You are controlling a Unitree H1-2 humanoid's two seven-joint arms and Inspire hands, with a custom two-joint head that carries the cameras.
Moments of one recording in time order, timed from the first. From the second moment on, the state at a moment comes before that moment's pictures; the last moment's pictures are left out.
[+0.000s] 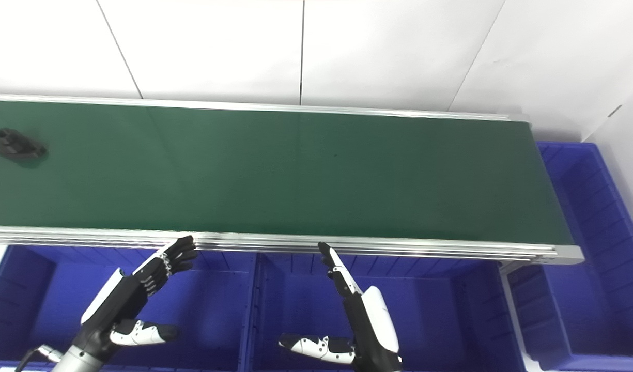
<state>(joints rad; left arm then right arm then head) 0.40 0.26 -0.10 -0.06 -0.05 -0.44 -0.32 0.42 -0.08 0.33 -0.13 -0.46 -0.30 -0.03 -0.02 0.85</state>
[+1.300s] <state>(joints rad) 0.38 0.26 -0.16 -0.01 0.07 -0.44 -0.26 0.40 -0.11 0.33 -0.01 -0.43 -0.30 -0.02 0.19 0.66</state>
